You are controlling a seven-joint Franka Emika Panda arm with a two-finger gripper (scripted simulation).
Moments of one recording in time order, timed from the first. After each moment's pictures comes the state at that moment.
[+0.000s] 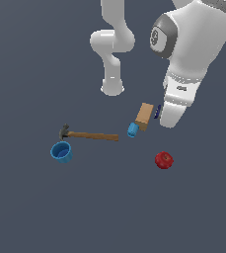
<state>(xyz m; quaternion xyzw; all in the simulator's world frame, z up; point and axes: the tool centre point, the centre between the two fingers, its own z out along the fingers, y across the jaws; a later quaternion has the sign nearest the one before) -0.011 0.188 0.280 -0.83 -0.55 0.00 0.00</state>
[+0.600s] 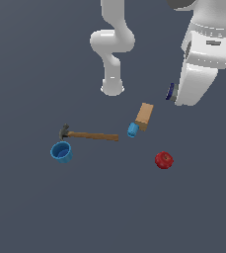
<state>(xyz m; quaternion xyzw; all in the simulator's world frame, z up) 0.007 0.191 0.380 -0.83 -0.55 0.00 0.00</state>
